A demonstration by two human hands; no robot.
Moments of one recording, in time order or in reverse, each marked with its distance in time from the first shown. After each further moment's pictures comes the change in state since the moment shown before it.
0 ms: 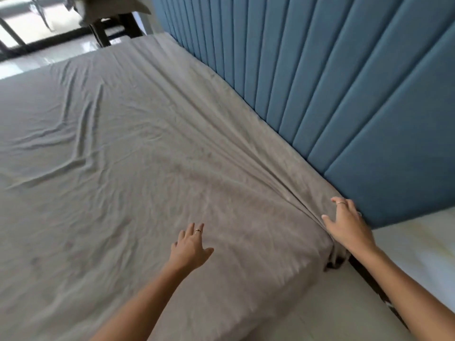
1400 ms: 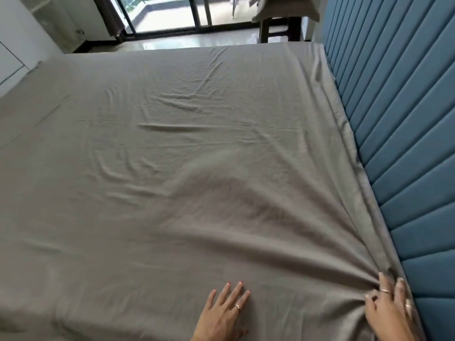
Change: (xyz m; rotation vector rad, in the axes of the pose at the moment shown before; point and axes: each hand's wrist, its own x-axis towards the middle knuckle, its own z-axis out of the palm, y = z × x) left_hand -0.028 0.063 0.126 -0.082 0.256 -0.079; right_hand 0.122 0.018 0.066 -0.055 -0.015 -0.461
